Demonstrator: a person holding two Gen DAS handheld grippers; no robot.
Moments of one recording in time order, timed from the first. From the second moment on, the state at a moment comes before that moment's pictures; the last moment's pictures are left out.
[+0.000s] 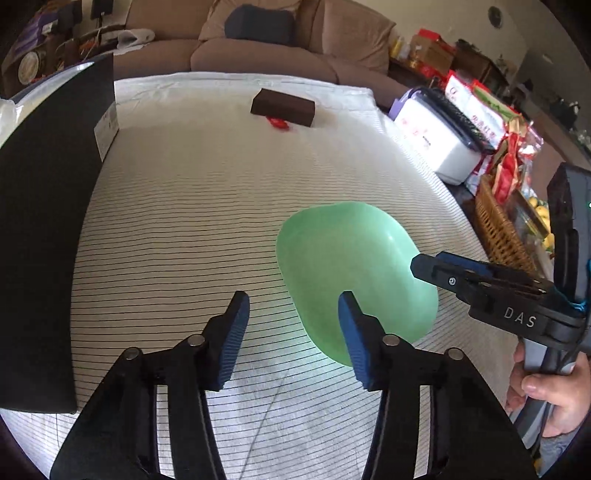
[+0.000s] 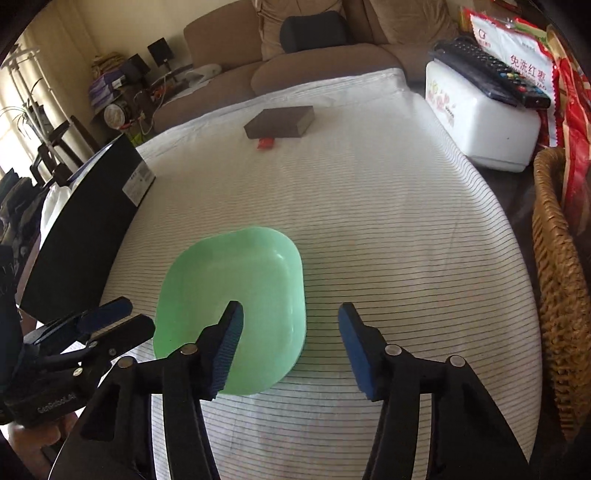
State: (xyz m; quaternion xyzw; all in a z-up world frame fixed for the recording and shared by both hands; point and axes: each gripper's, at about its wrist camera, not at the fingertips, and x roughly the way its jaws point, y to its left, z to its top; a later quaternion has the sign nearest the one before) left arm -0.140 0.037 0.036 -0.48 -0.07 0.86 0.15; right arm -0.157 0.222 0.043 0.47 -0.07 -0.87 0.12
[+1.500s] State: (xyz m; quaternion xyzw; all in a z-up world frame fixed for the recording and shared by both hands) left arm -0.178 -0.338 0.115 -0.49 0.01 0.87 -0.01; right arm -0.227 -0.190 0.094 0.51 -0.01 -0.80 0.32
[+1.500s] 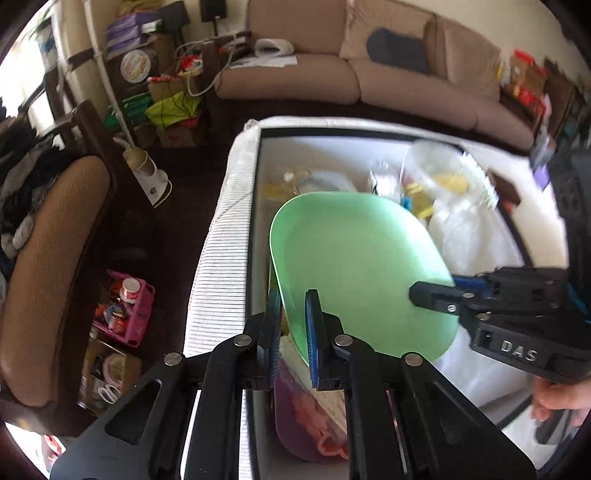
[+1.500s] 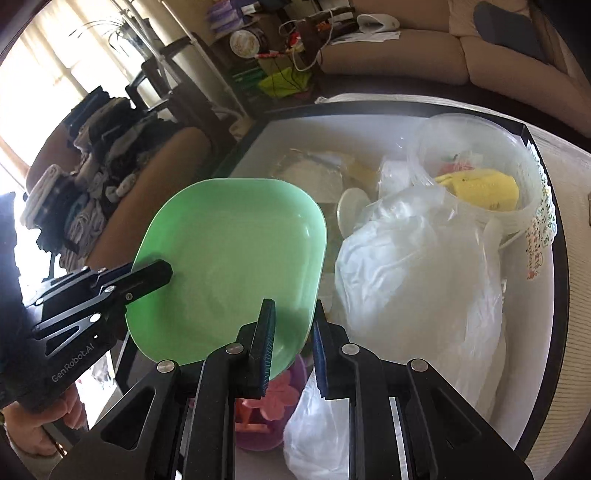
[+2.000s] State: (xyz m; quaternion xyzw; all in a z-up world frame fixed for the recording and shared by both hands) left arm -0.183 -0.327 0.119 -0.49 0.01 0.87 -0.03; right arm -0.230 -0.185 0.111 0.54 0.03 -0.78 0.32
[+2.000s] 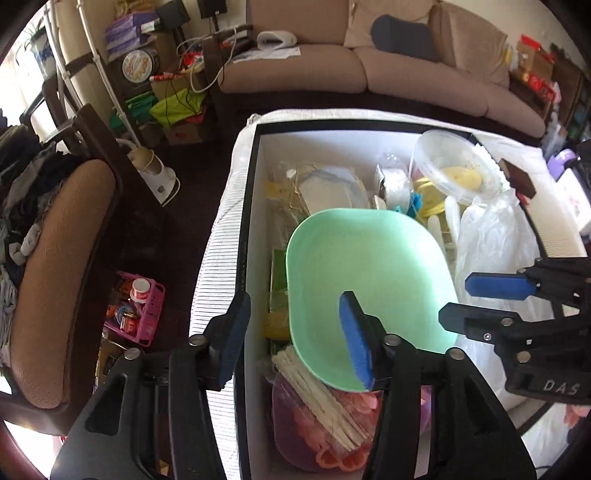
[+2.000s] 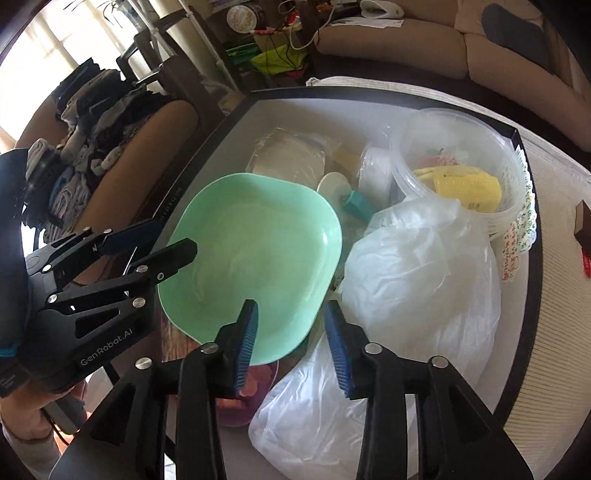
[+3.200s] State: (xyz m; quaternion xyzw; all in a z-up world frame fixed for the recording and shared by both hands) left arm -0.315 0.018 0.062 -0.44 -0.08 0.89 0.06; right arm -0.364 0.208 0.114 0.49 -0.15 -0.86 0.09
